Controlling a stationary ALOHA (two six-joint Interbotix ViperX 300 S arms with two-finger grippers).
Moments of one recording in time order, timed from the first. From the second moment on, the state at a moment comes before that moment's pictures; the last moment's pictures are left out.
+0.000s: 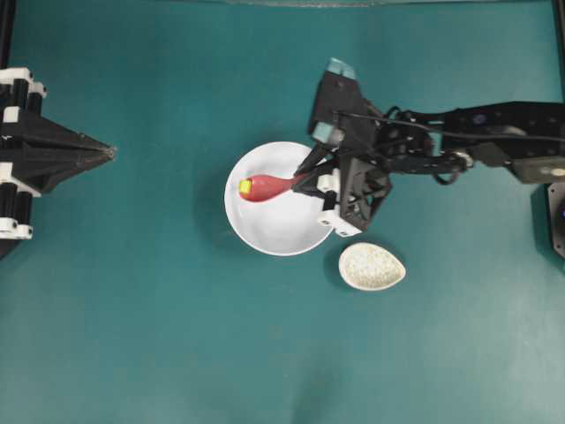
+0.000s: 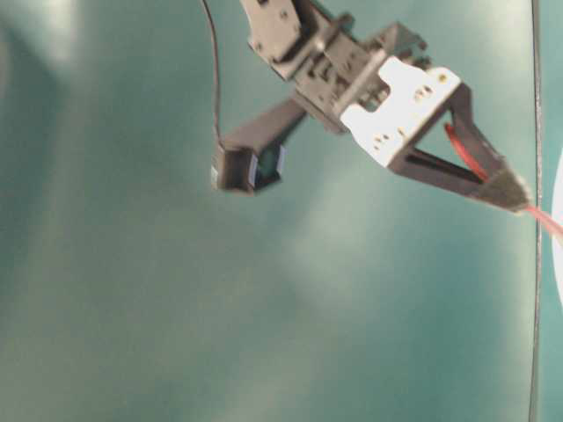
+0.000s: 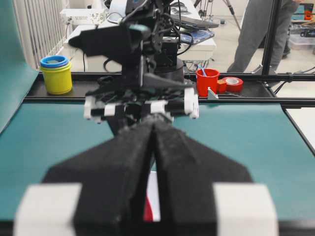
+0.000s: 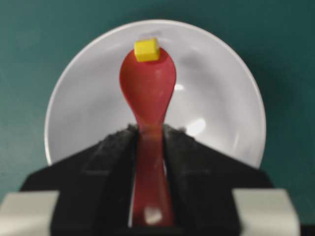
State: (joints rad) left arm 0.01 -0.92 1.18 0.01 -0.37 0.00; right arm -0.09 -0.06 0.60 0.31 0.13 -0.04
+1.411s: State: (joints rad) left arm 0.02 -0.91 1.18 0.01 -0.37 0.00; right arm -0.02 -0.42 0.93 0.27 -0.26 -0.05
